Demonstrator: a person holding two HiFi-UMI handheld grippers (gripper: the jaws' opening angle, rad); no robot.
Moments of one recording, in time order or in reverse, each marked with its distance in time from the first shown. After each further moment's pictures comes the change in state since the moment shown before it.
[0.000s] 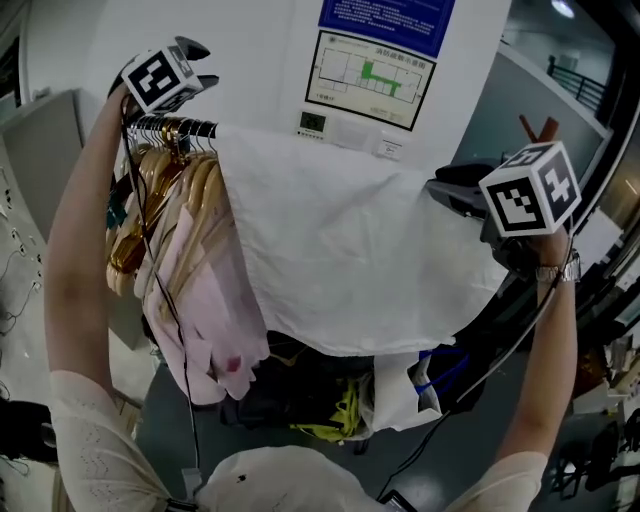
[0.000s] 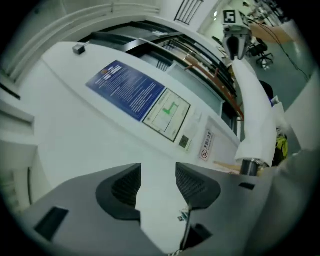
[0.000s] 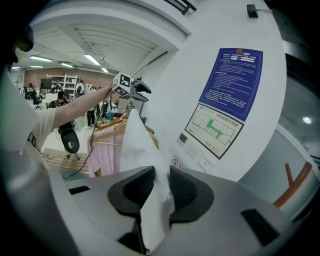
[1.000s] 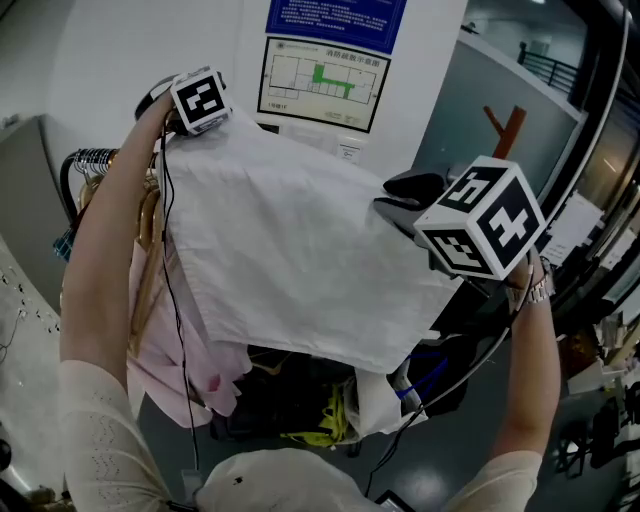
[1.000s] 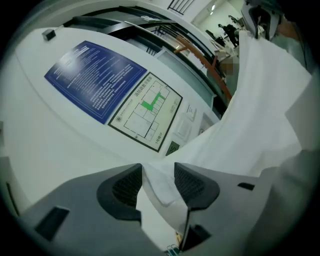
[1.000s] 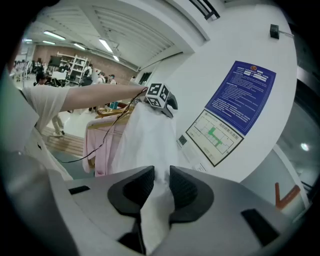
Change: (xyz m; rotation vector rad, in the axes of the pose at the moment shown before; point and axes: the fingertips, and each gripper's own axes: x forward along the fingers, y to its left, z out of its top) left arm 0.125 -0.063 0.067 0.078 0.120 -0.140; right arm -0.001 0.006 -0.004 -0.190 0.021 -0.075
